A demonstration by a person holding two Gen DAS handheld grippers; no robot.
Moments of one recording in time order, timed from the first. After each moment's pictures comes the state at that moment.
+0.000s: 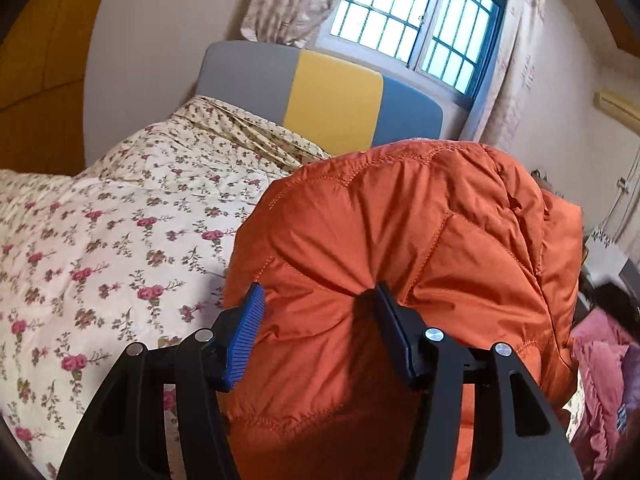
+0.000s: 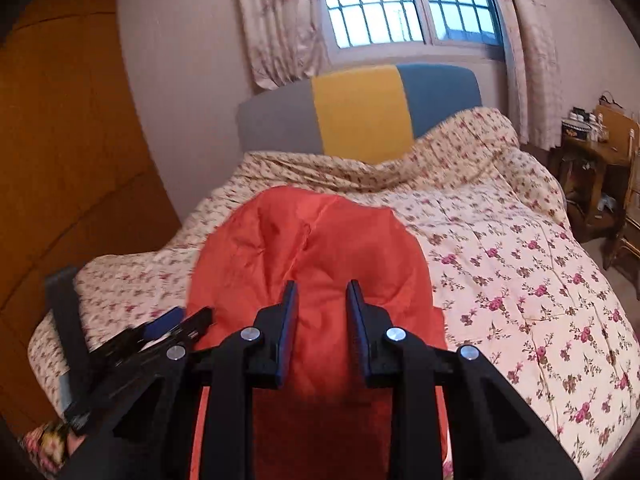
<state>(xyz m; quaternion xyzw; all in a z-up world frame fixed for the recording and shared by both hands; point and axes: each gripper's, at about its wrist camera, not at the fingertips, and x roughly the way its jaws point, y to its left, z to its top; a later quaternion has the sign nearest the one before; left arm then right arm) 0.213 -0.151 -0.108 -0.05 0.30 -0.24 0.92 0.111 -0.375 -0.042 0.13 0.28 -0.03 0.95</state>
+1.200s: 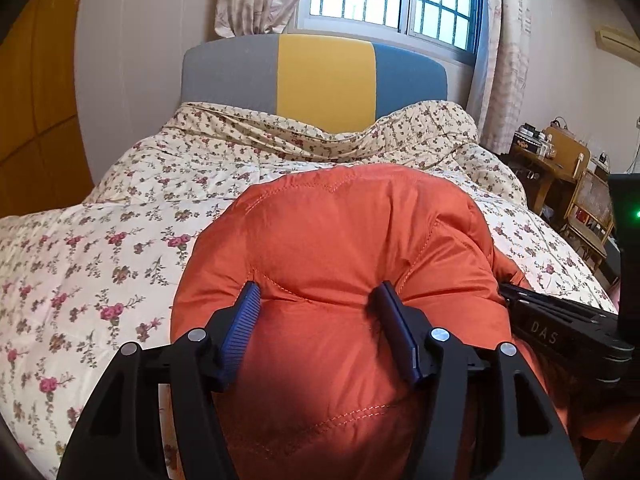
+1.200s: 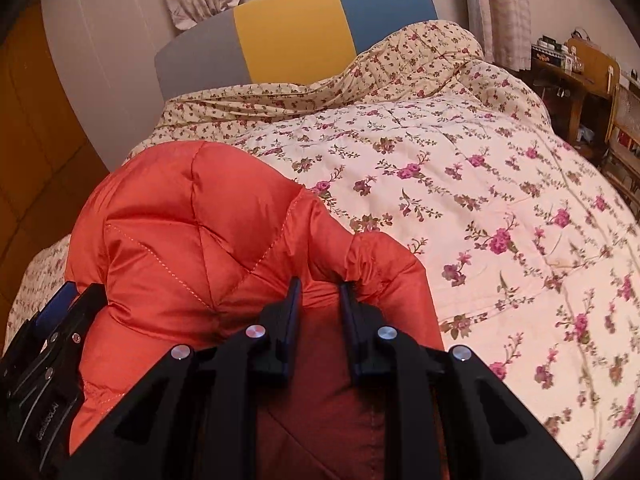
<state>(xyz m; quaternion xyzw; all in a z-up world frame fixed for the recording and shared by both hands) 0.243 -0.231 -0.148 0.04 0.30 -0.20 0.93 0.188 -0.449 -0.181 0.18 0.37 -0.09 0.91</state>
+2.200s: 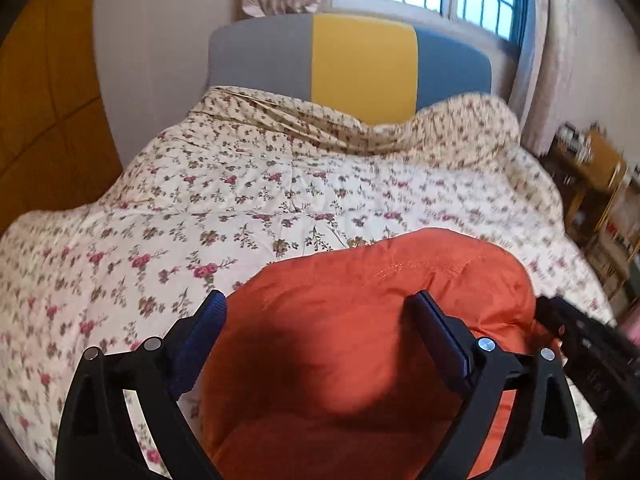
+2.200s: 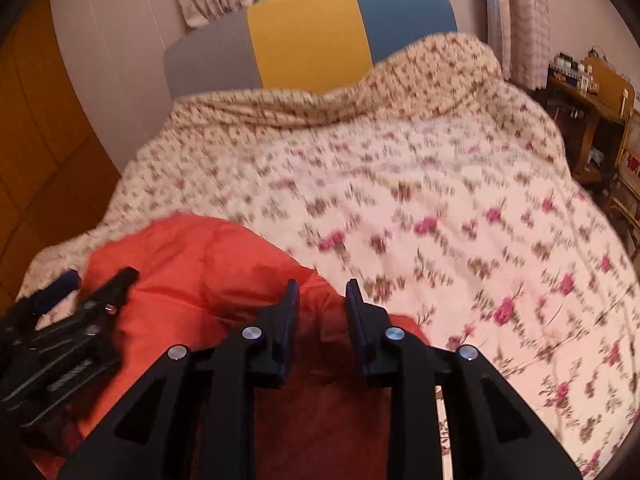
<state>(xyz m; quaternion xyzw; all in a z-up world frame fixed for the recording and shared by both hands) 0.309 -0.256 -0.105 0.06 0.36 -0.12 0.92 0.236 -0.458 -0.151 0.16 0.40 -0.08 0.90</state>
